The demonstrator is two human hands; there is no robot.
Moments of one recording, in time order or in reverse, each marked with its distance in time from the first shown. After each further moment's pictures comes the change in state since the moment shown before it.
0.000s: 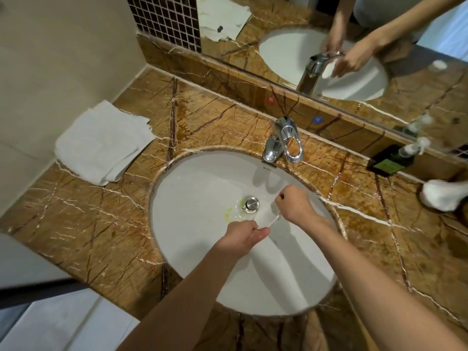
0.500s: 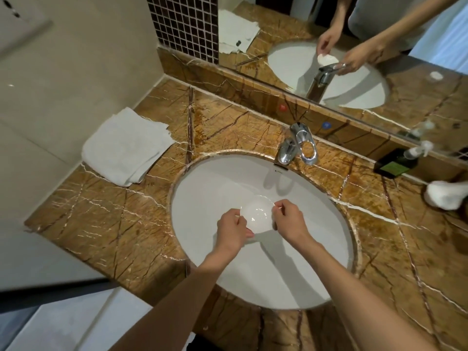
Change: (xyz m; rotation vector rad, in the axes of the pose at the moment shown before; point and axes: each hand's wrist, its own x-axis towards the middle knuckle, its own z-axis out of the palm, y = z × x) left_hand -0.020 -0.001 -0.062 0.375 0.213 0.510; right_hand -0.053 -0.030 0.046 0.461 0.081 0.031
